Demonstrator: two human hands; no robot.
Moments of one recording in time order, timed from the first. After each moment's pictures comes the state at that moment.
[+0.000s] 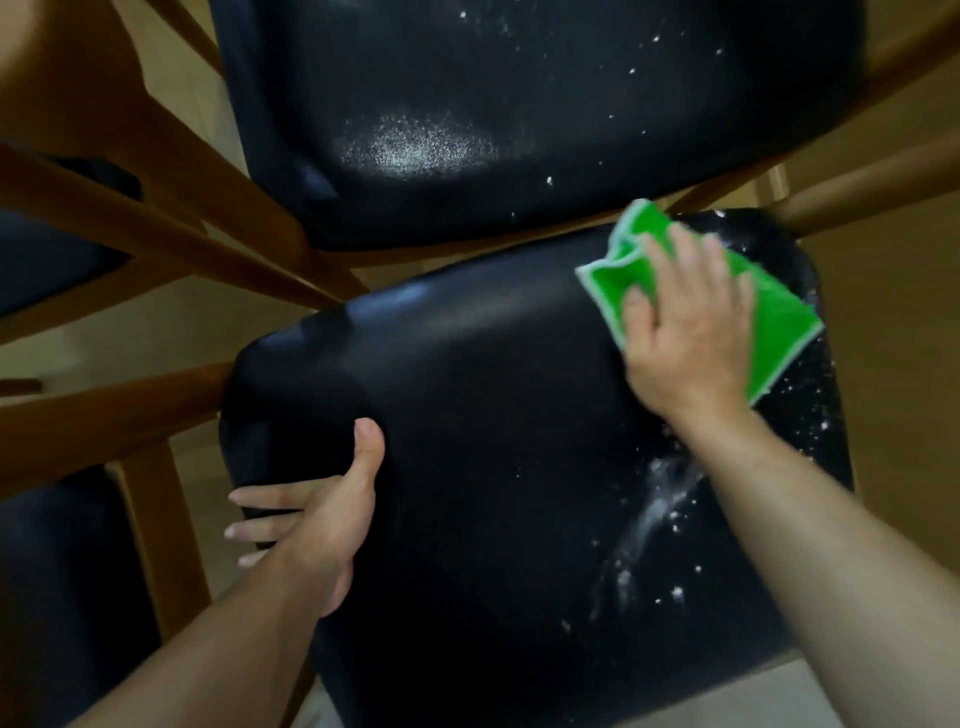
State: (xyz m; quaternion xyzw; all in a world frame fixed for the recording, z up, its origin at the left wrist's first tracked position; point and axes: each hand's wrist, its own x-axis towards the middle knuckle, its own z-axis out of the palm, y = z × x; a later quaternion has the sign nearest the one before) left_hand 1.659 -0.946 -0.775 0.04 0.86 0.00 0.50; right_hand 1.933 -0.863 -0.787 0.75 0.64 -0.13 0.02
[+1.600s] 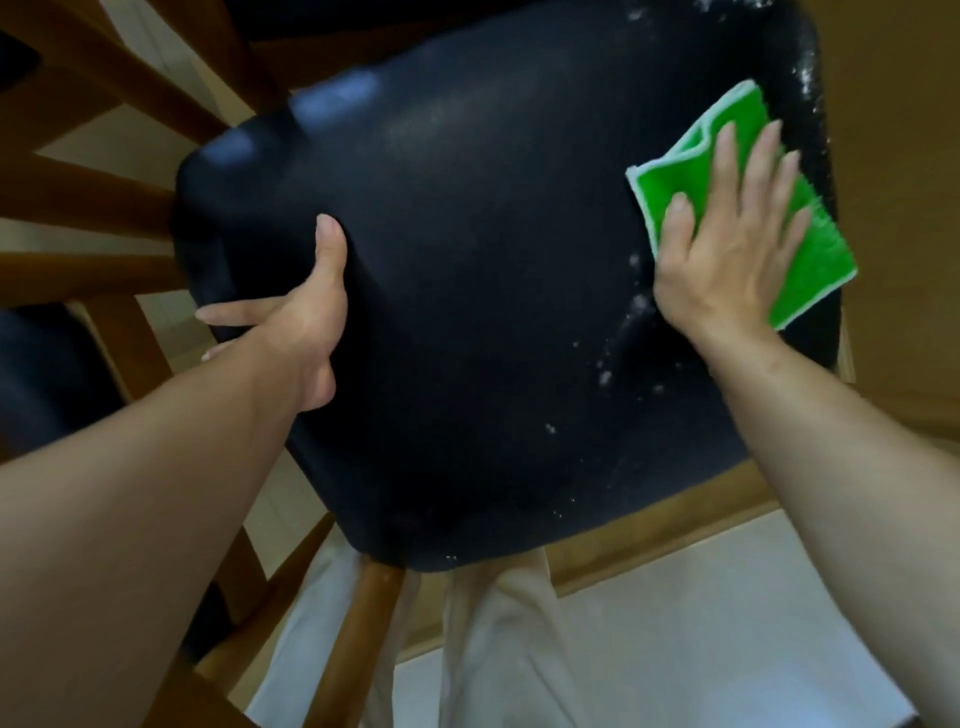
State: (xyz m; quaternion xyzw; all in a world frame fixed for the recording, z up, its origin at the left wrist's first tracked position) left_hand 1.658 -0.949 -0.777 0.03 0.85 0.11 0.51; right_hand 1.962 -0.974 -0.790 0.84 0.54 -0.11 0.02
